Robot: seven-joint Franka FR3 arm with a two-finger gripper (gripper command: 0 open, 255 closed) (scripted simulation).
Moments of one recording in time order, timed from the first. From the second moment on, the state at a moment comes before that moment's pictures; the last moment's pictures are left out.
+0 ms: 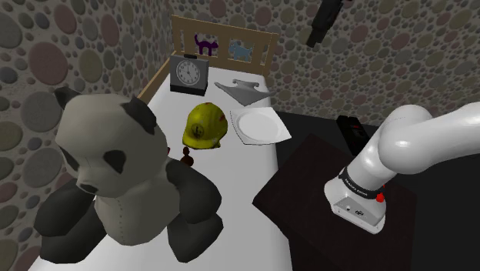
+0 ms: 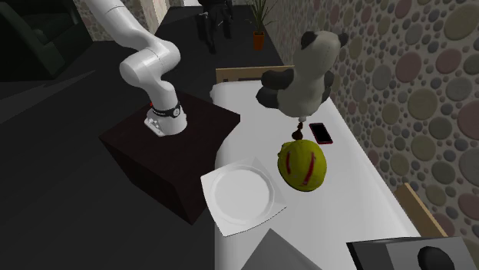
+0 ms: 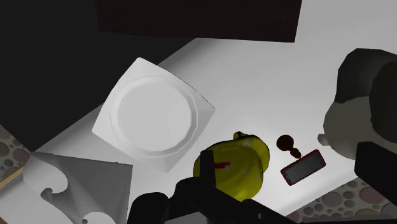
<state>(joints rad) 0.02 -0.75 -0.04 -2.27 0.08 1.58 -0.13</state>
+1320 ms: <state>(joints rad) 0.07 -0.38 0.26 -2.42 0.11 2.12 0.17</state>
